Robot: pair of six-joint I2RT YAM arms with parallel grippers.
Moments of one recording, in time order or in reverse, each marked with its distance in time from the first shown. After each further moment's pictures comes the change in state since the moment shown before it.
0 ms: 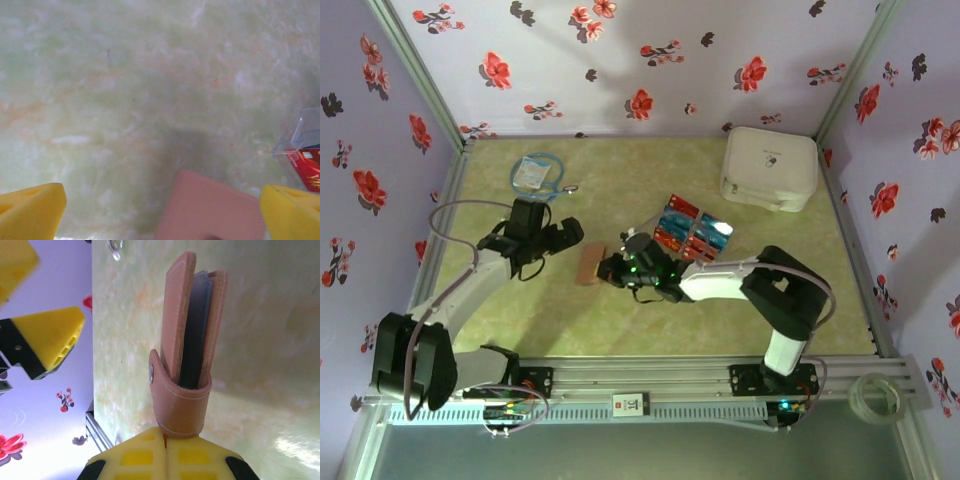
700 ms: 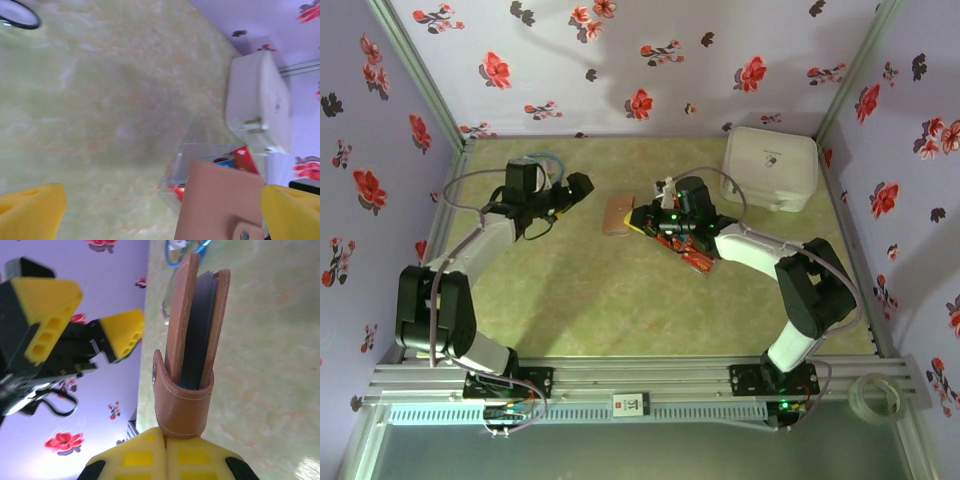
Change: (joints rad) left arm 0.106 0.262 0.222 0.283 0.426 -0.114; right arm -0.364 -0.078 0.131 -0.111 -0.403 -0.127
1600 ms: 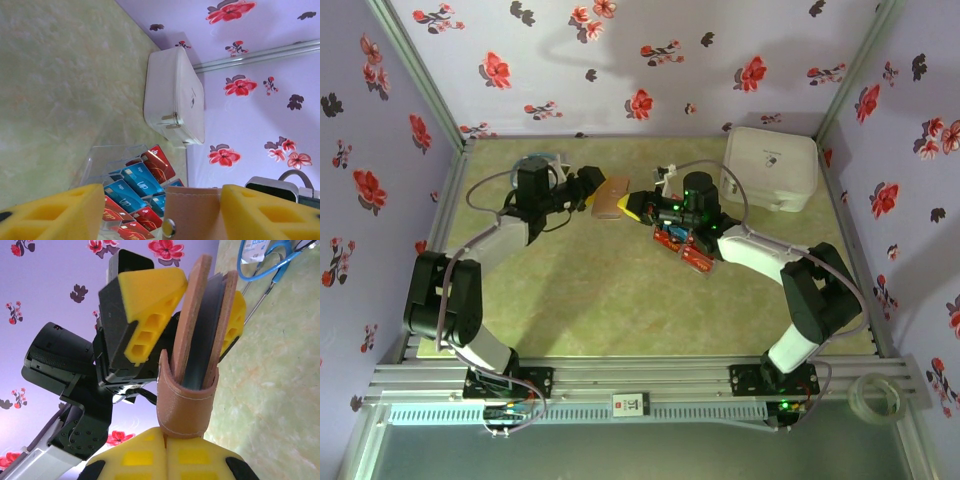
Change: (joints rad) left arm -0.067 0.068 -0.054 0.399 0.149 -0.279; right arm 0.005 -0.034 -0.014 0.257 -0.042 0.194
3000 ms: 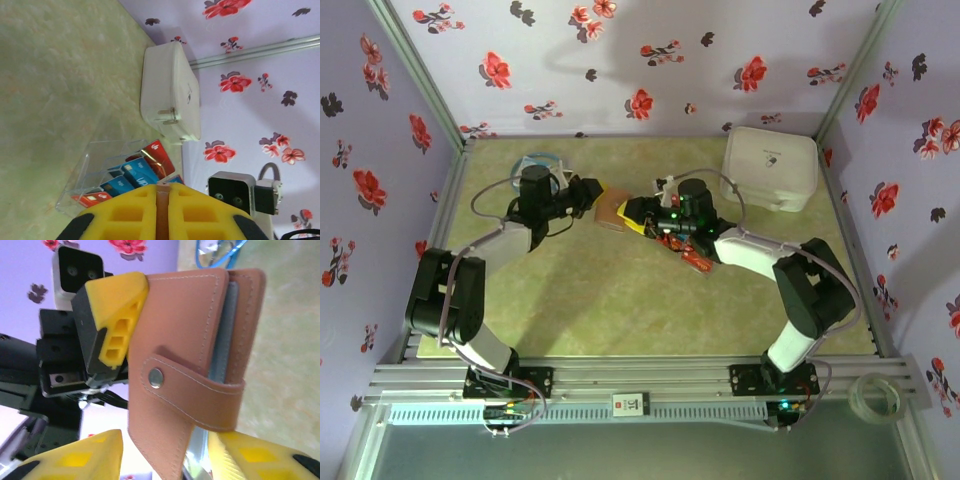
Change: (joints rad) left arm -0.013 0.016 -0.071 0.115 0.016 -0.024; right arm 0.000 0.021 -0.033 -0.127 0.045 -0.082
